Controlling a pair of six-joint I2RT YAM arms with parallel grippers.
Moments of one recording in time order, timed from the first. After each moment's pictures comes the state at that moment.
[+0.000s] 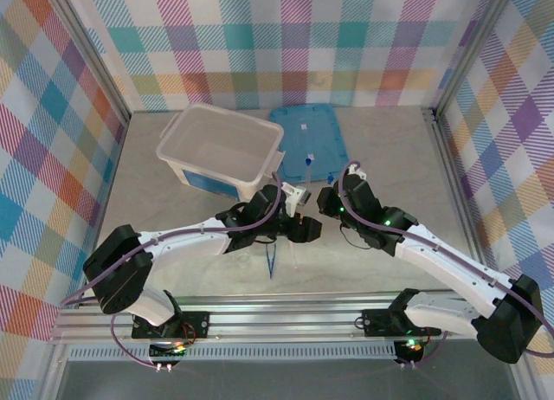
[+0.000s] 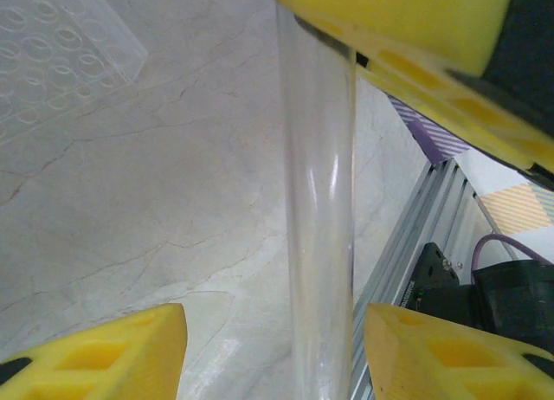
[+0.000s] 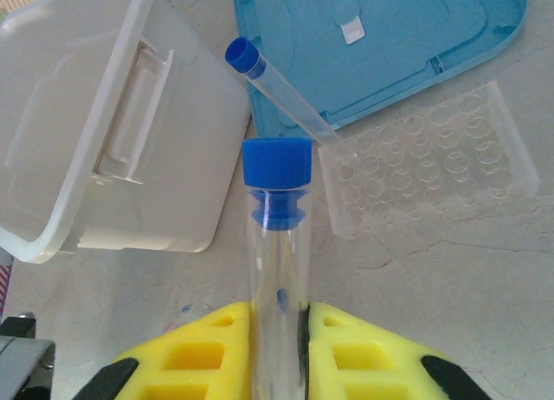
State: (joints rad) left arm -0.92 1.51 0.90 0.07 0.32 -0.58; right arm 0.76 1.08 0.86 -0.42 0.24 0.89
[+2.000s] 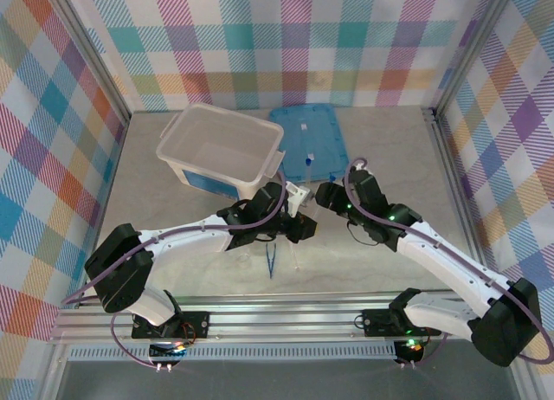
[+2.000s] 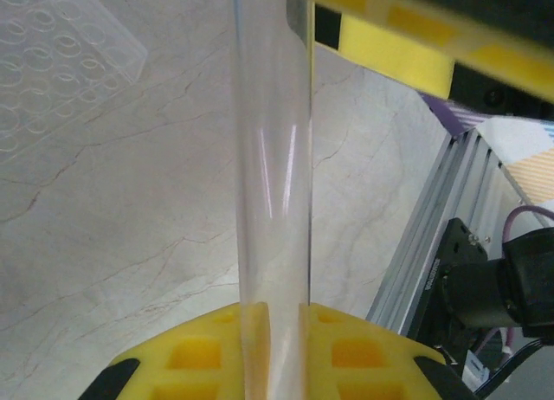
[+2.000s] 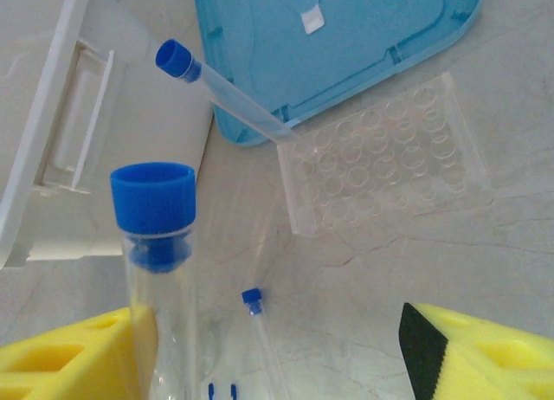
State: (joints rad) left arm -0.91 1.52 0.95 -0.03 0.31 -0.45; right arm 0.62 1.09 0.86 -0.47 0.11 0.84
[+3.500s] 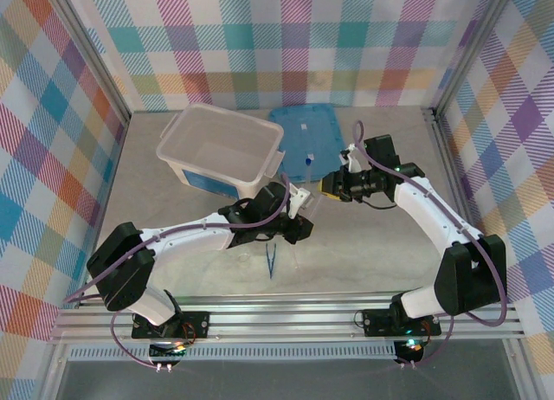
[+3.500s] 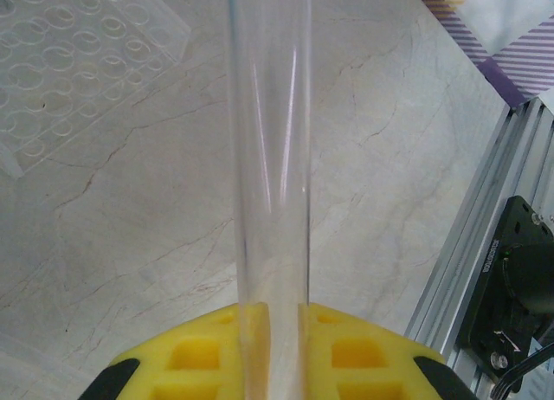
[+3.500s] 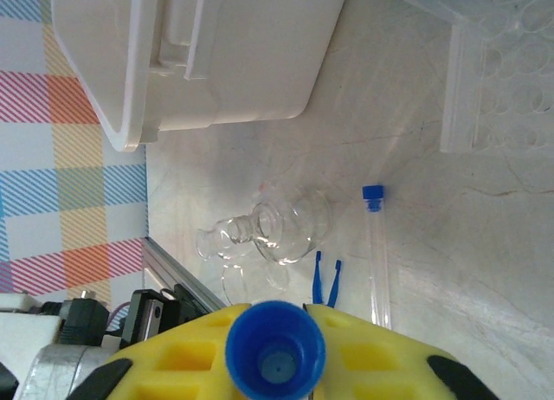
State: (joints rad) left arm -0.91 1.53 0.97 -0.12 0.26 -0.37; right arm 0.28 1.41 1.10 -0.63 -0.76 0.53
